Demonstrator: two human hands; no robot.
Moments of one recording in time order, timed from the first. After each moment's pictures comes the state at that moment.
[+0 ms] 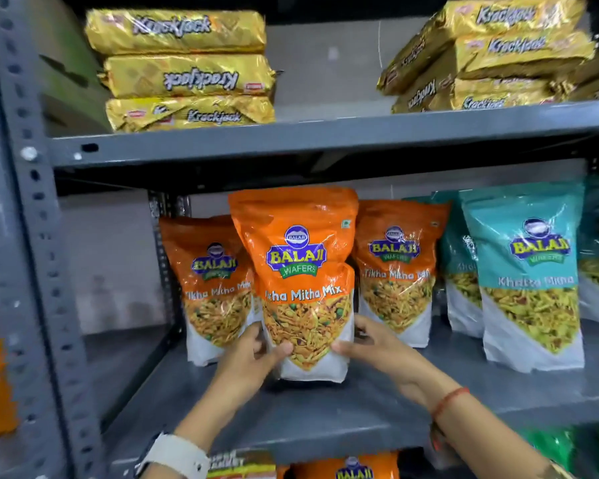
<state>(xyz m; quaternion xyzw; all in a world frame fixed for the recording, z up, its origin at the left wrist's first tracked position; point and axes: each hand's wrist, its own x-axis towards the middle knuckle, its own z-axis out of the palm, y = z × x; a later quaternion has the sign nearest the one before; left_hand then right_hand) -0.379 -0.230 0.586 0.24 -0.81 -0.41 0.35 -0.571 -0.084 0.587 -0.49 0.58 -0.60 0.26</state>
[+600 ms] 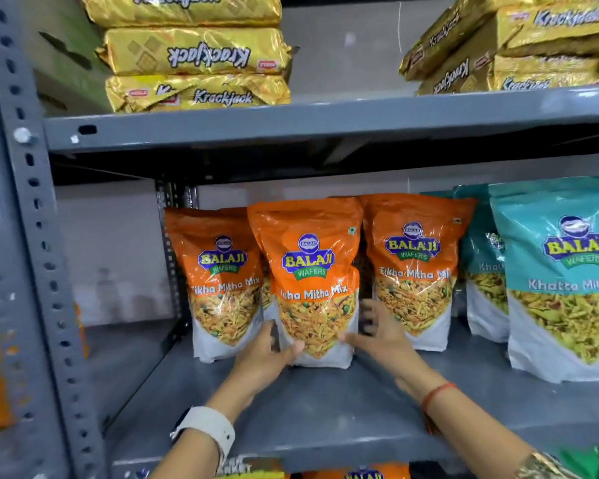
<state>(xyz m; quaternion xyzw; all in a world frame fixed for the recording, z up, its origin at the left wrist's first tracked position) -0.410 -0.266 0.571 0.30 -0.80 -0.43 0.29 -0.587 -0.130 0.575 -0.42 0.64 -0.63 0.14</state>
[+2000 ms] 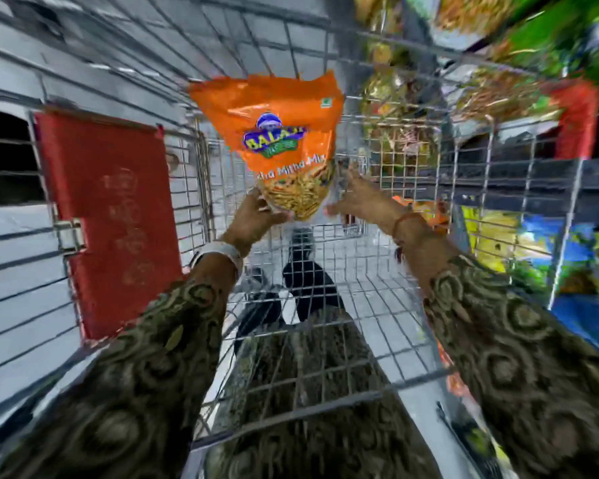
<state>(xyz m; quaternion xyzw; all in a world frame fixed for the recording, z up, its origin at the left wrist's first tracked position) 0.070 -0.014 -0.086 0.73 -0.06 -0.61 0.30 -0.089 -0.178 -0.045 -0.57 0.50 0.22 0.62</state>
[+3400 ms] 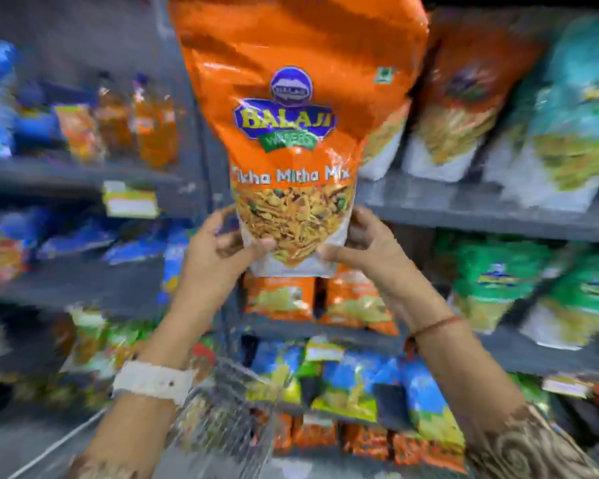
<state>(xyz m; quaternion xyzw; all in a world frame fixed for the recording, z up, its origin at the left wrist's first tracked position) -0.156 -0.049 0.502 0.27 -0.65 -0.50 0.51 -0.371 0.042 0.516 -0.53 0.52 -0.59 0.31</state>
